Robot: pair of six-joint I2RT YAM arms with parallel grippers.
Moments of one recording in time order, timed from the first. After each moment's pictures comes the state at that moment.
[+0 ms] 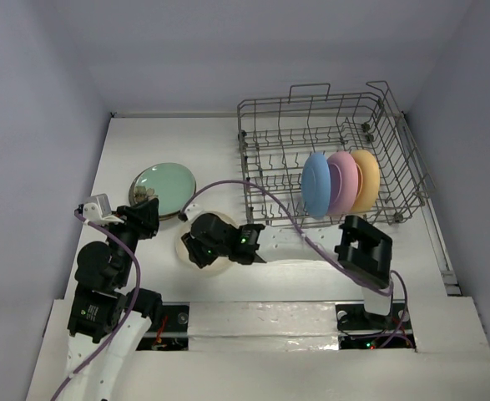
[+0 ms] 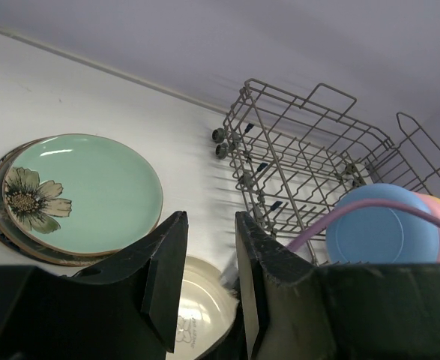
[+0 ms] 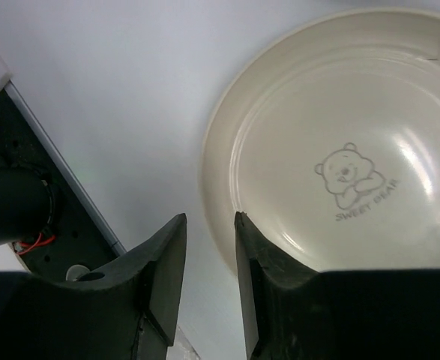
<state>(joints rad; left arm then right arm) -0.27 0.22 0.66 -0.41 -0.15 -0.49 1.26 1.94 1.40 -0.15 0.10 0.42</state>
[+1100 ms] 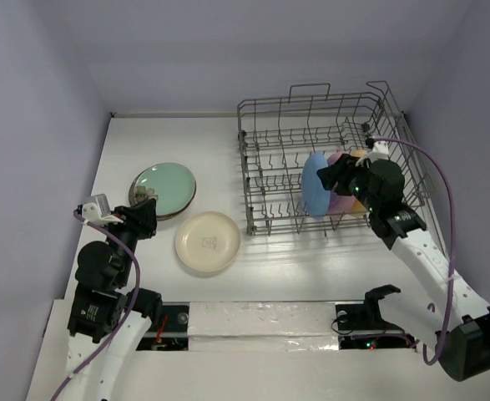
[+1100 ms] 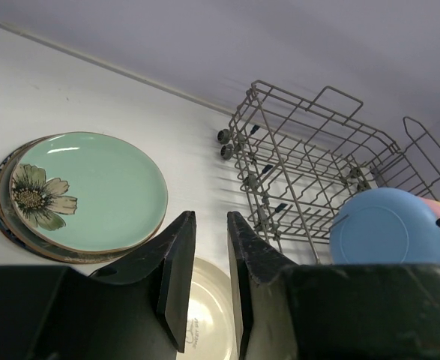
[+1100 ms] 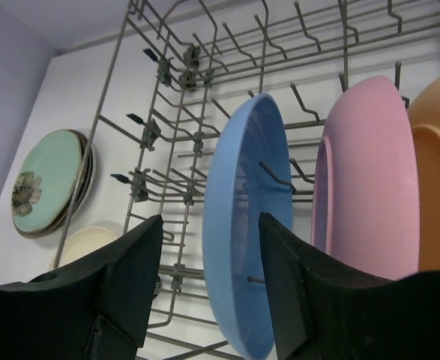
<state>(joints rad) -0.27 0.22 0.66 -0.42 -0.17 -0.50 0.30 0.95 0.80 -0.10 -0.07 0.48</state>
